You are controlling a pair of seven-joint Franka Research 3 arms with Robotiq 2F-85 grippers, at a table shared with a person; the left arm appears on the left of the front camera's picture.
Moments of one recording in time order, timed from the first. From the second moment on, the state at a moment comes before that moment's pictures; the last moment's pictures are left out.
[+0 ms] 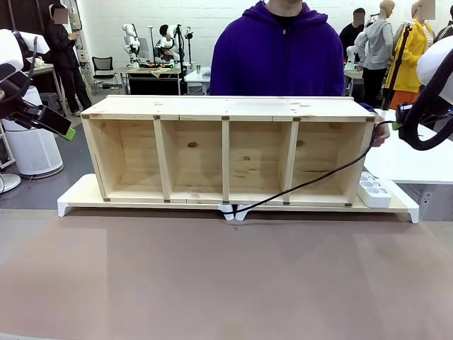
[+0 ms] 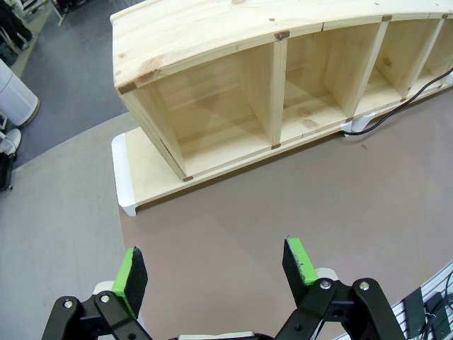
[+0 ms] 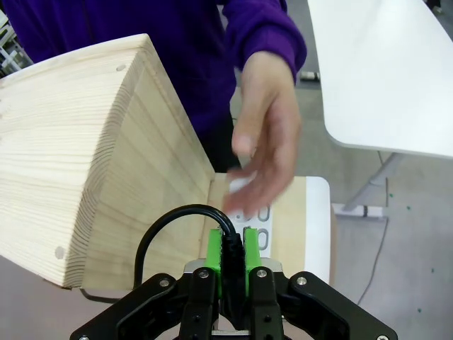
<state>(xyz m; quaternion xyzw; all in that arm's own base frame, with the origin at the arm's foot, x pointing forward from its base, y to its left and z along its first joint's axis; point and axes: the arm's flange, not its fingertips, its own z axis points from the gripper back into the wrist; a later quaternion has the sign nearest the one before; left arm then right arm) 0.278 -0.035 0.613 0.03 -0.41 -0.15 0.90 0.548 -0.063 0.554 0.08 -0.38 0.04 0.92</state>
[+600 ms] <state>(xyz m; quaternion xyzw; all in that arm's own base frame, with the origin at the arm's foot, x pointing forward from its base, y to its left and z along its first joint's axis) 0.278 -0.035 0.613 0.03 -0.41 -0.15 0.90 0.548 -0.062 0.554 0.08 -0.38 0.04 0.92</state>
